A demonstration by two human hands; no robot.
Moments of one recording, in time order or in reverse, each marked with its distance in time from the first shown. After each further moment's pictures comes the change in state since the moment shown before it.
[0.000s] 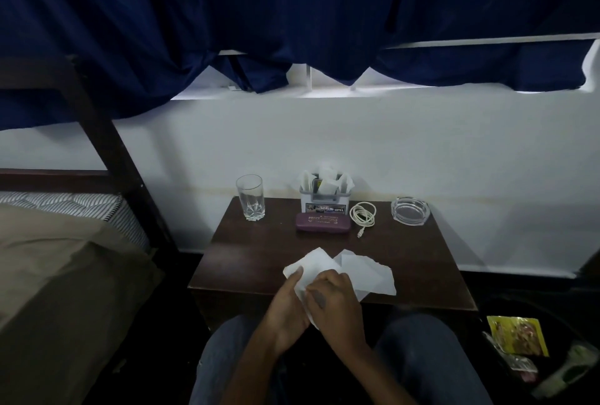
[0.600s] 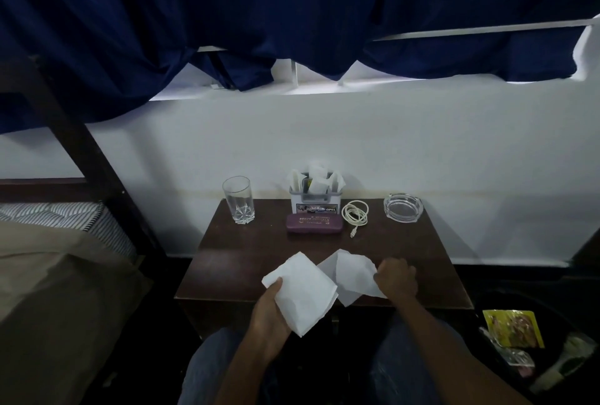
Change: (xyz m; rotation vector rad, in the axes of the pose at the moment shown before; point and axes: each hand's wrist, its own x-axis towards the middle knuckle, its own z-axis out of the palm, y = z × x) left_hand 0.013 0.003 -0.009 -0.109 0.151 0.036; right_hand 0.073 0.139 -0.026 -0.344 -0.303 0.704
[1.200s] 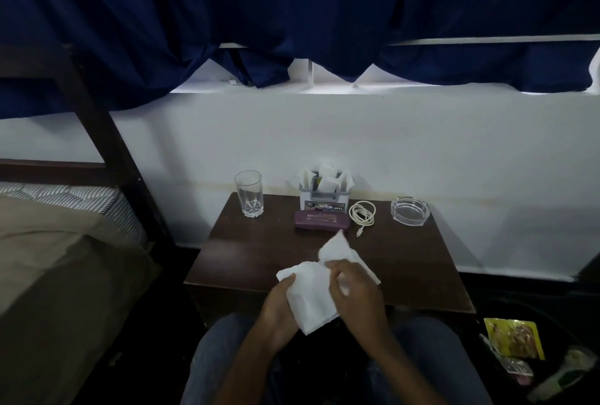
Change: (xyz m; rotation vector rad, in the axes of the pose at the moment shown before) left_hand -0.010 -0.005 0.006 0.083 0.085 0.029; right_hand -0.126 -0.050 -0.008 0.578 0.345 -0.732
